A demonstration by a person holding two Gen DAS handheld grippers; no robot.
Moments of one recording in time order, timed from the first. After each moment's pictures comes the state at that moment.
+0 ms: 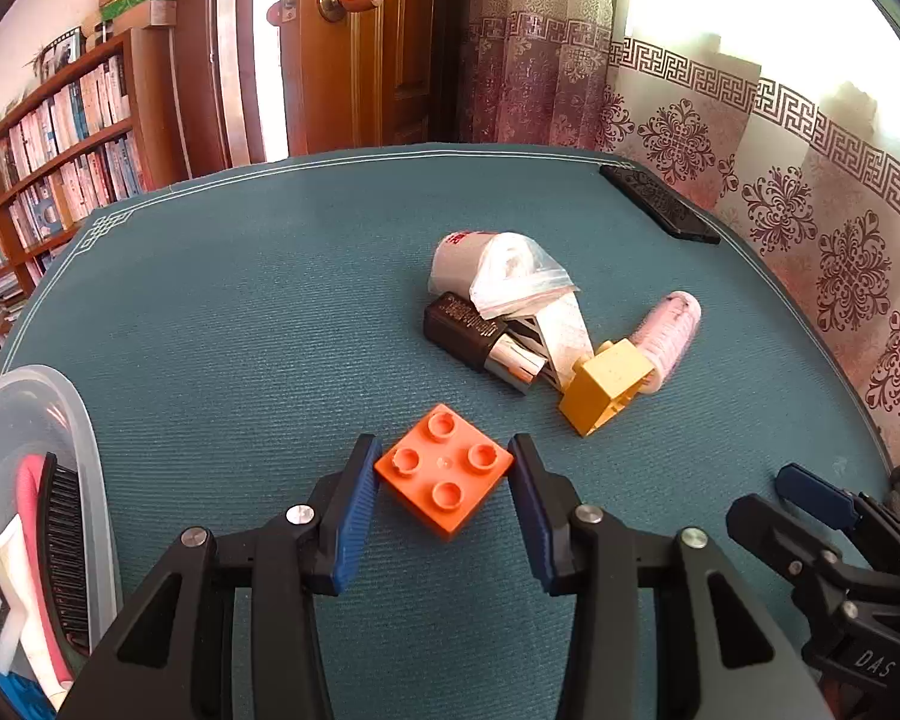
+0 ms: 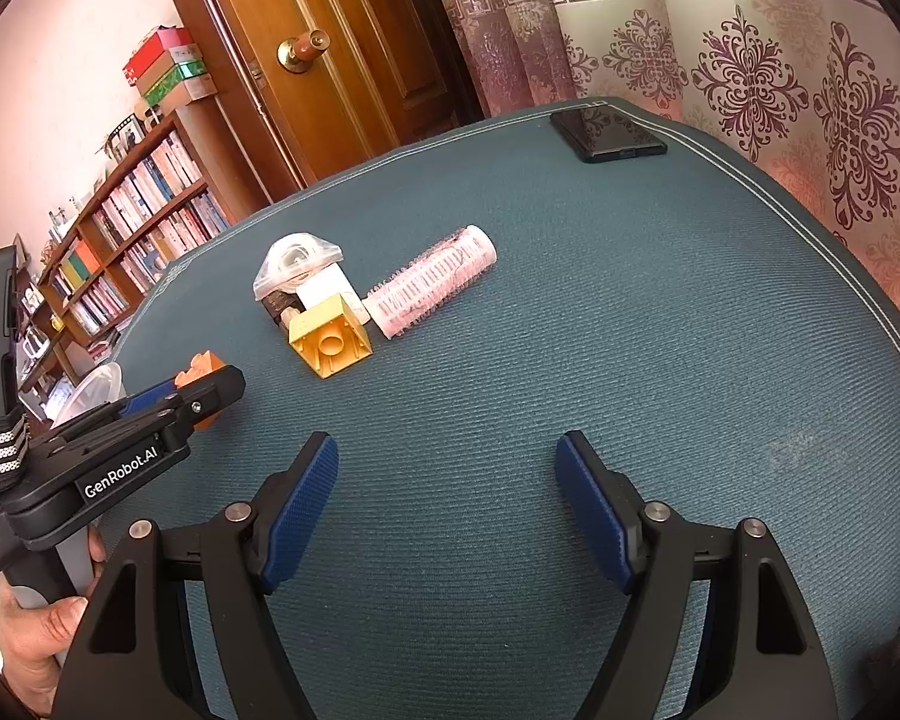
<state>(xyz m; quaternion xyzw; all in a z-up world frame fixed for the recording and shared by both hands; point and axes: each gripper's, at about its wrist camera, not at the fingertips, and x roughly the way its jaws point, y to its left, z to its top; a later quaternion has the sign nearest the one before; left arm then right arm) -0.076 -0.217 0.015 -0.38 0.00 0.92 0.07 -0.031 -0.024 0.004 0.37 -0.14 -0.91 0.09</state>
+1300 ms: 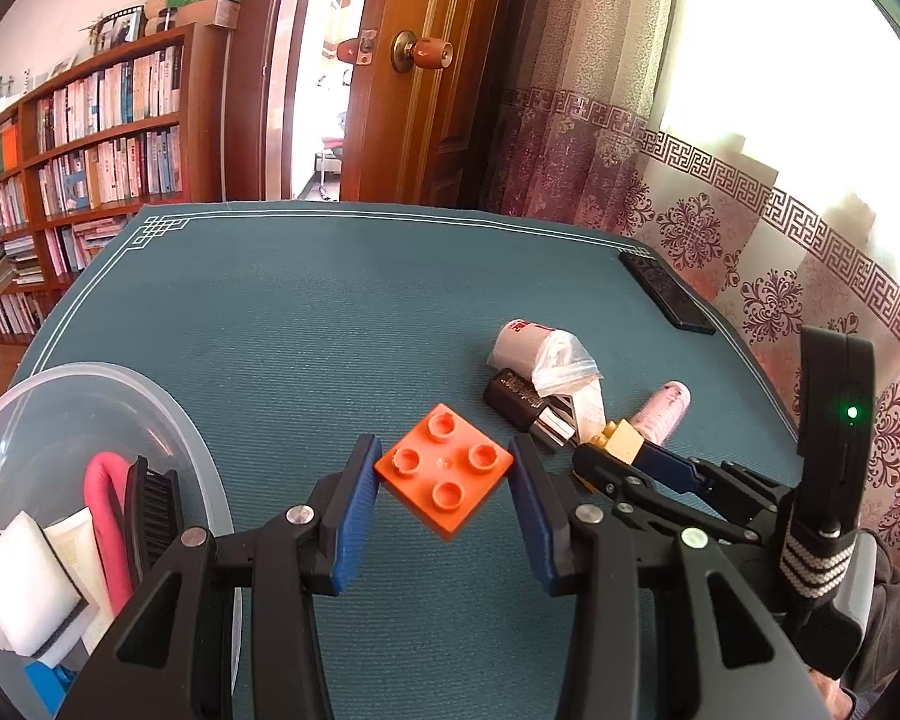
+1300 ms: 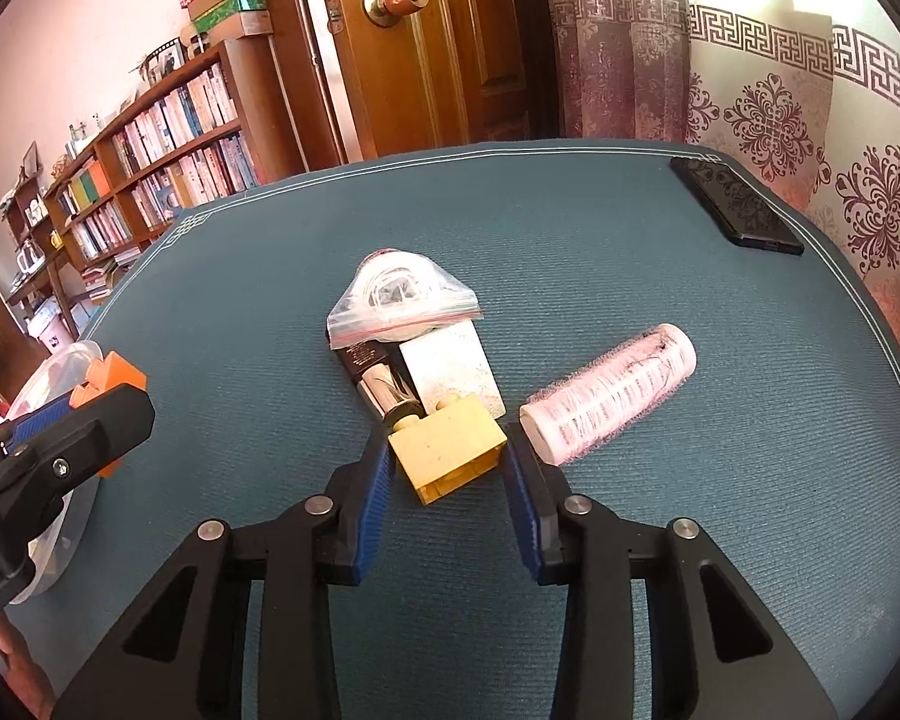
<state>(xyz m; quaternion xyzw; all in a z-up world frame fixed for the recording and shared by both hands) -0.060 -0.268 0.042 -0.34 -0.07 0.94 0.06 -0.104 -0.104 0.014 0.38 -0.04 -0.92 0.11</state>
